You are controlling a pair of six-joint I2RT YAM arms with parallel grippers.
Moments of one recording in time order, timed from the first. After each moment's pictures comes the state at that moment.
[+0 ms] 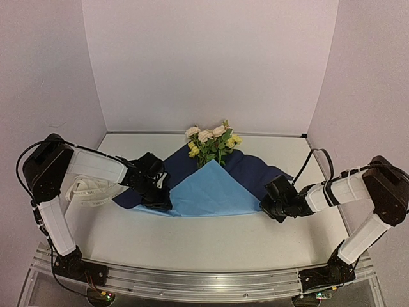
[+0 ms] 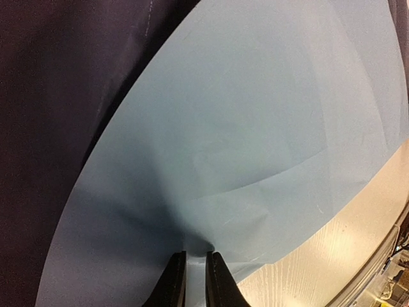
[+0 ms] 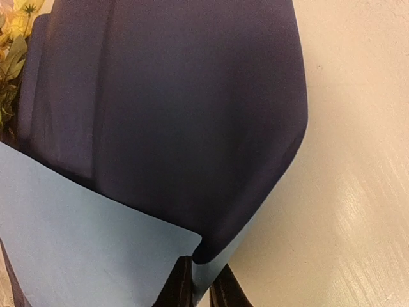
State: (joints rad) left arm -0.68 1.81 1.00 -0.32 0.28 -0.55; right arm 0.69 1.58 0.61 -0.02 0.31 1.29
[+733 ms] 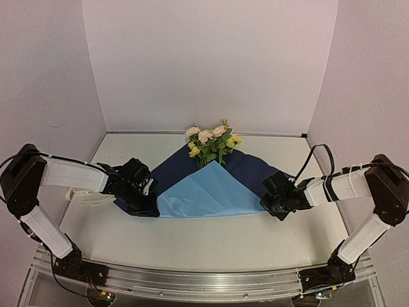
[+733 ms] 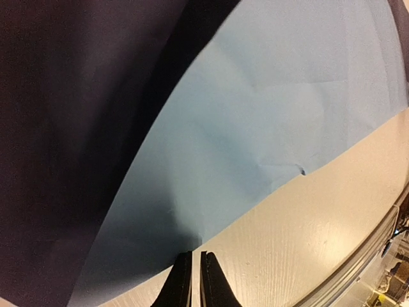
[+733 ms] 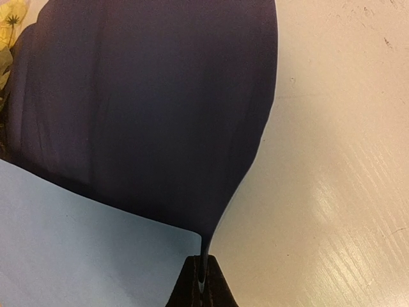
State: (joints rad) left arm -0.68 1.57 0.80 -0.37 0.28 -0.58; right arm 0.69 1.58 0.70 -0.19 0.35 1.33
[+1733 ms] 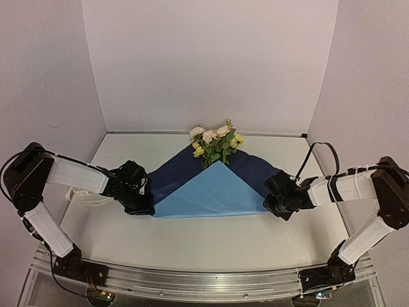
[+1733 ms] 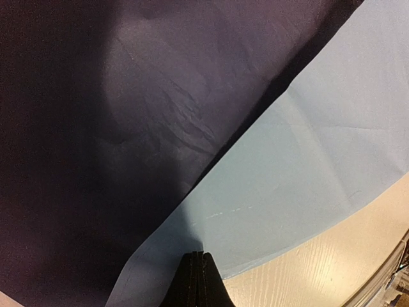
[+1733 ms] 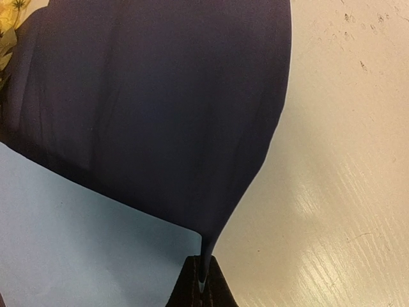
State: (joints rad) left arm -0.61 1.62 0.75 -0.24 0.21 -0.60; right arm 0.70 1.53 0.70 -0.28 0.37 1.25
